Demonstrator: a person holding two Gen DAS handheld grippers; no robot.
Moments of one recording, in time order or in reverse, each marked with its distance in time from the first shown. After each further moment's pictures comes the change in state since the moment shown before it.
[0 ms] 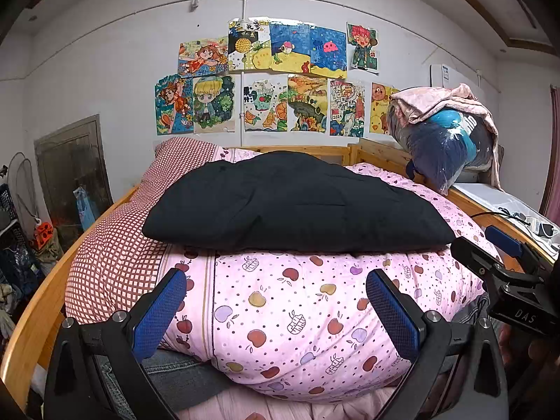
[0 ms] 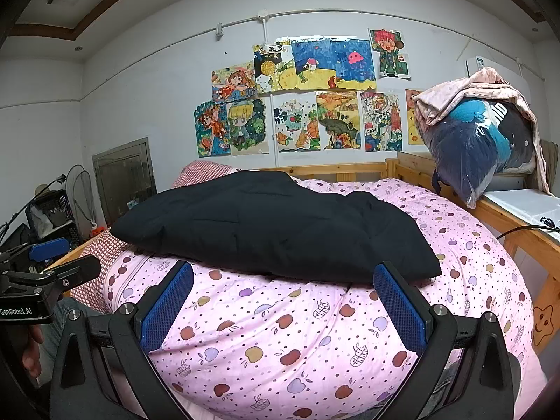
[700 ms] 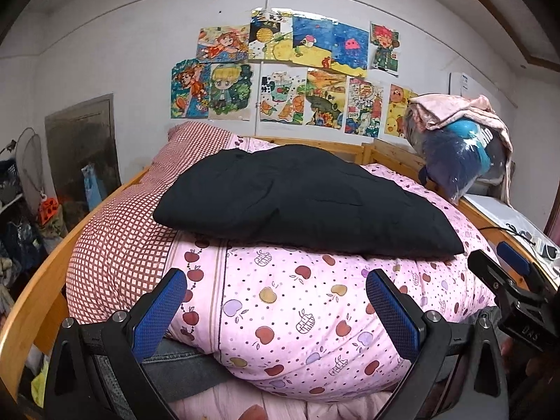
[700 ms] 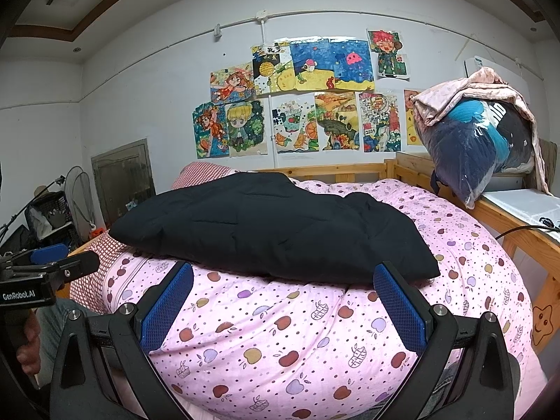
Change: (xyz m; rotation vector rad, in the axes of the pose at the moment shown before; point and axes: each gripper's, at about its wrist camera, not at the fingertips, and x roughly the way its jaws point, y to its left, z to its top) left arm 0.008 0.018 -0.004 -0.088 0.042 0.030; right arm 0.001 0.001 0.000 0.005 -0.003 -0.007
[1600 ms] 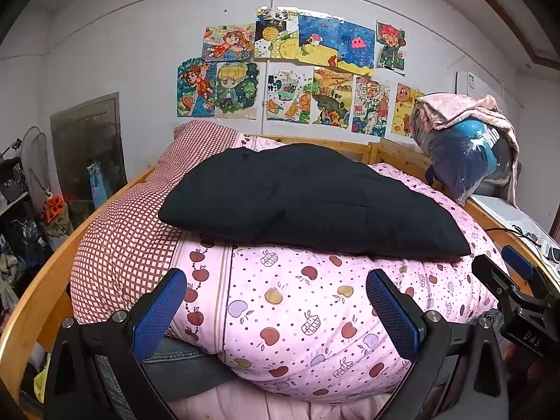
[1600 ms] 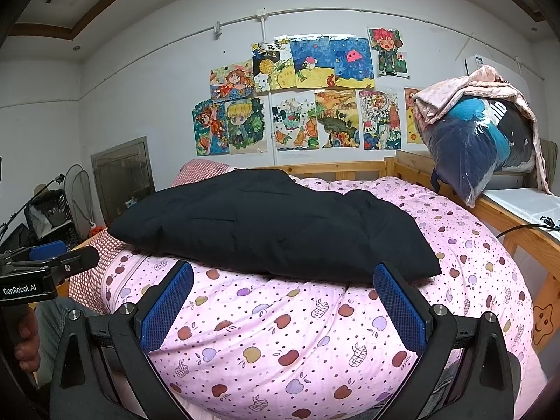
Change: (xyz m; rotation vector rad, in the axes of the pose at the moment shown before) left arm 0.003 0.005 0.008 0.003 0.007 0.022; right arm 0.002 0.003 0.000 0.001 0.005 -0.001
